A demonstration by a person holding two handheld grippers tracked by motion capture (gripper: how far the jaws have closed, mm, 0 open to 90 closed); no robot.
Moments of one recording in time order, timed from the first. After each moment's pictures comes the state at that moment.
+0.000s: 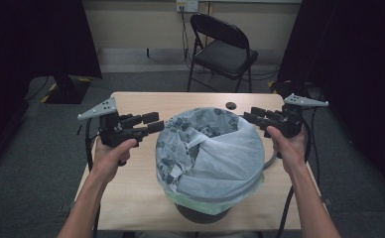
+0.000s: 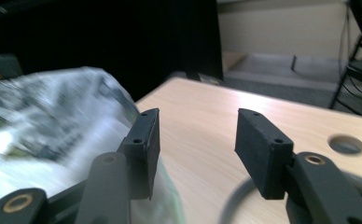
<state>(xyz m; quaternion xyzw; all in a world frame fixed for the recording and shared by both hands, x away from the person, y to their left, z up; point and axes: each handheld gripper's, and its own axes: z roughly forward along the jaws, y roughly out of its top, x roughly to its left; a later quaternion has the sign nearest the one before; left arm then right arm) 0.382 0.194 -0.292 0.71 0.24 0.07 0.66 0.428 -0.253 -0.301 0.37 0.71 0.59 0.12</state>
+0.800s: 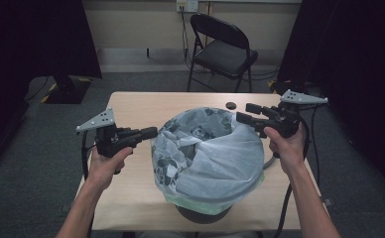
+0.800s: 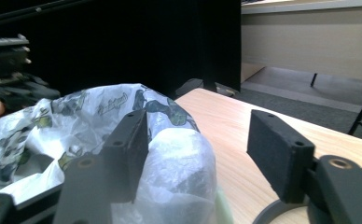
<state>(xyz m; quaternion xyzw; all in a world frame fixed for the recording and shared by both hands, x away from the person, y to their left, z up) 0.375 0.210 -0.321 0.73 0.25 0.07 0.63 0.411 -0.232 -0.277 0.33 0.72 0.60 0.12</state>
